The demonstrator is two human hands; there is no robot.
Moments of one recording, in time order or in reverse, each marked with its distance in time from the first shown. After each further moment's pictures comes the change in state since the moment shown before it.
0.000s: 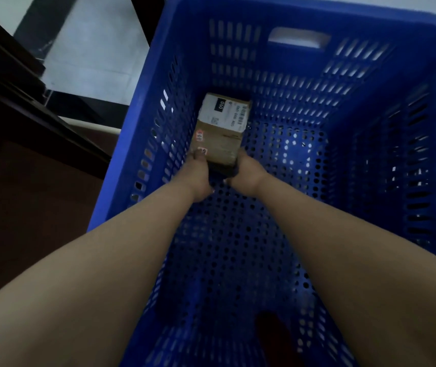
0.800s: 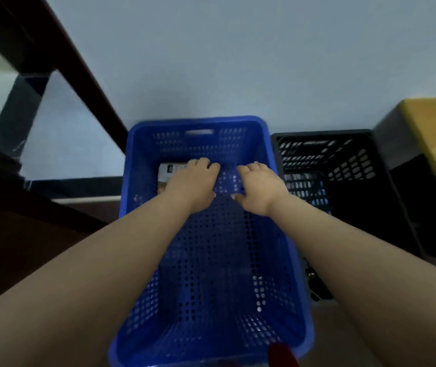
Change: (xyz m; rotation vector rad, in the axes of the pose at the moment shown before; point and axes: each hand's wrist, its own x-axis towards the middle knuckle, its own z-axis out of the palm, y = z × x) left_hand -0.214 0.175 -0.124 0.662 0.204 0.614; right_hand -0.298 -0.041 -0.167 -0.528 0.350 0.020
